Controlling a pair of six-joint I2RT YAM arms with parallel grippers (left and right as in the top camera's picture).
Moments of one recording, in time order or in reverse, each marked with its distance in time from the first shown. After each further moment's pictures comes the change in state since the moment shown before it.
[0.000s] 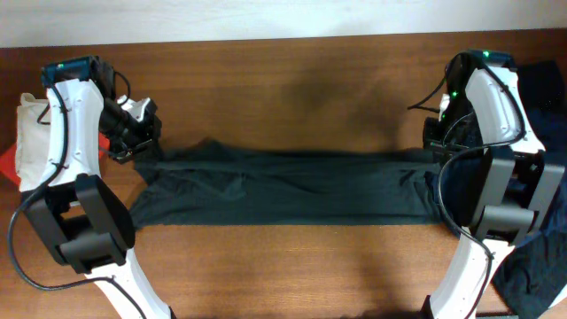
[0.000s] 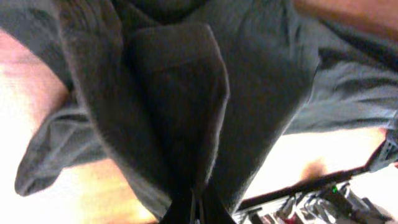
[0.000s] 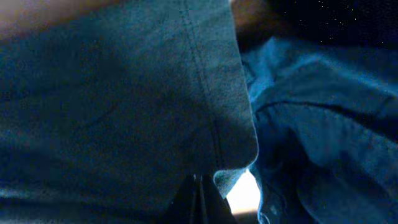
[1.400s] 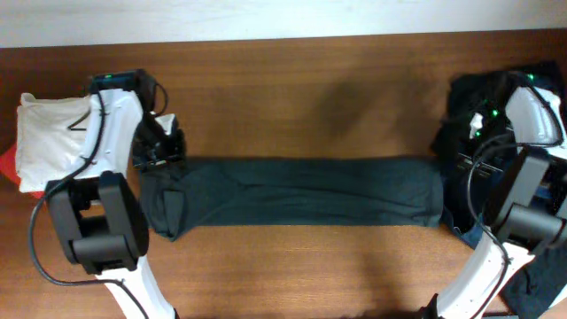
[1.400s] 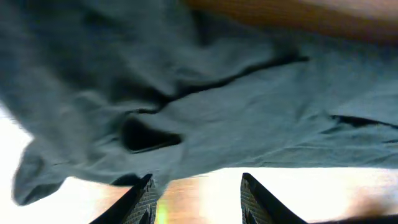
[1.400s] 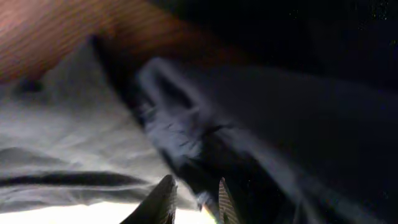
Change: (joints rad) left arm -0.143 -0.037 -0.205 0.188 -0.196 -0.151; right arm -0.217 -0.003 -0.157 0.132 -0.103 -0.097
